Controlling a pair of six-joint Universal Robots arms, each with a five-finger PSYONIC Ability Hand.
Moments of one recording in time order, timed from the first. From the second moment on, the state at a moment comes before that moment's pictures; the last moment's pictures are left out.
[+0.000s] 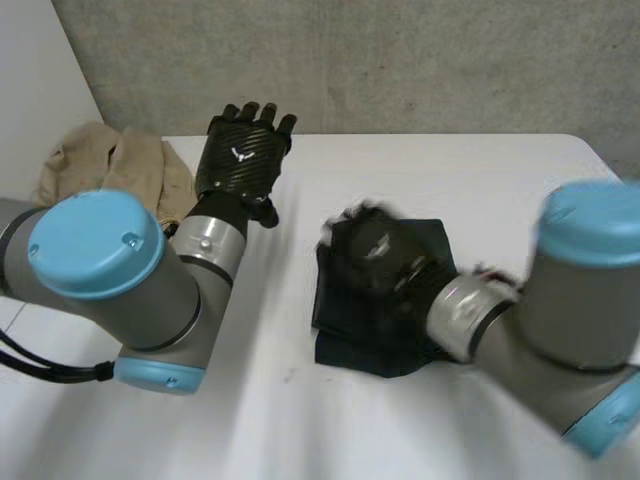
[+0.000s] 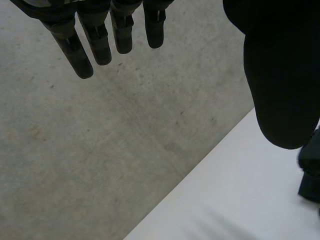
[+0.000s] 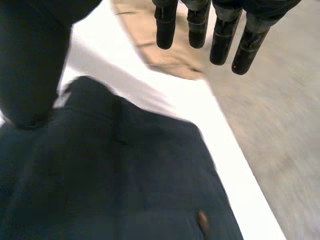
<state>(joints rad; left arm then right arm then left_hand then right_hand) 4.09 -2.00 -1.49 3.65 -1.68 3.53 2.12 -1.24 1.56 -0.08 1.21 2.50 0.19 0.20 0.21 0.20 0.05 0.20 0.22 0.21 0.23 0.07</state>
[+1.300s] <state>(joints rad) 4.13 -1.88 -1.24 2.96 -1.26 3.20 1.63 -1.23 1.83 -0.02 1.16 3.11 0.20 0.21 0.21 0.20 0.05 0.14 0.22 0.20 0.23 0.07</state>
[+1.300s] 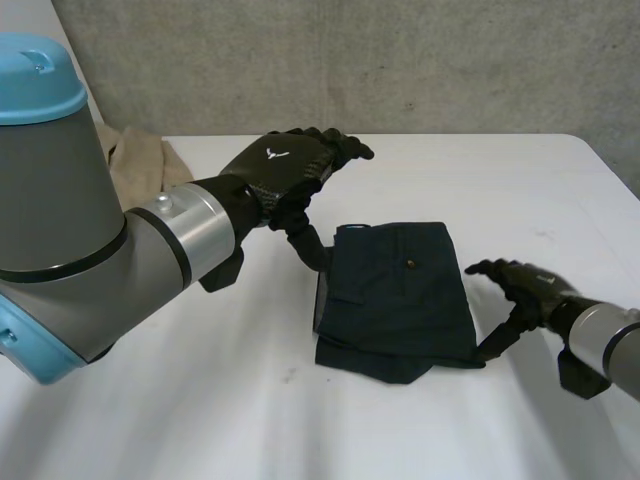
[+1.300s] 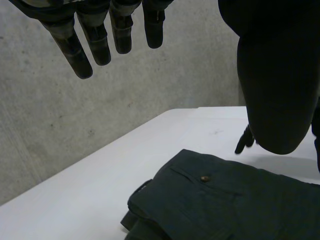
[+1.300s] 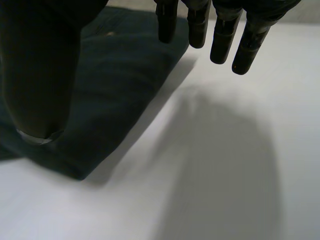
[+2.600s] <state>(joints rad) 4.14 -1.92 -1.31 3.02 -1.27 3.19 1.57 -0.26 0.10 0.24 1.41 2.93 0.19 0.20 0.21 0.20 0.05 0.91 1.15 1.17 1.19 0.90</state>
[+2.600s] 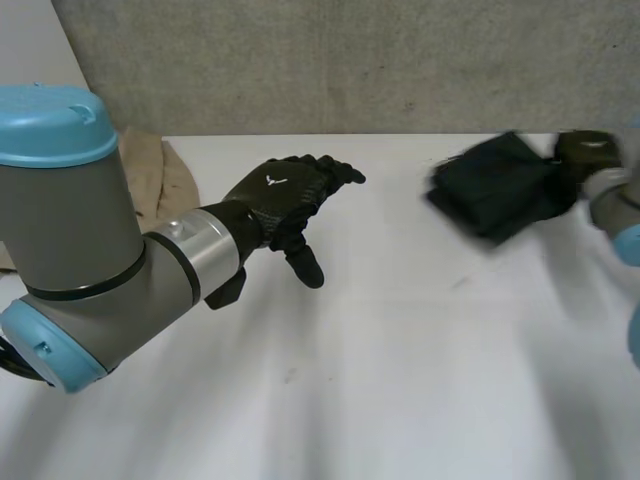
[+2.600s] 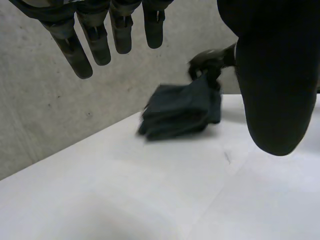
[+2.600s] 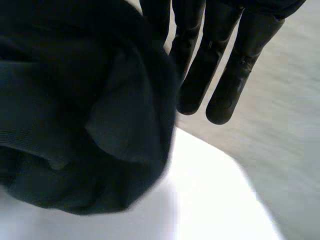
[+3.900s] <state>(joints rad) 4.21 -1.83 -1.33 3.06 -1.30 3.19 1.37 -0.72 0.43 0.29 1.59 2.38 0.19 0.20 0.21 0.20 0.05 0.20 0.22 0.22 0.23 0.07</state>
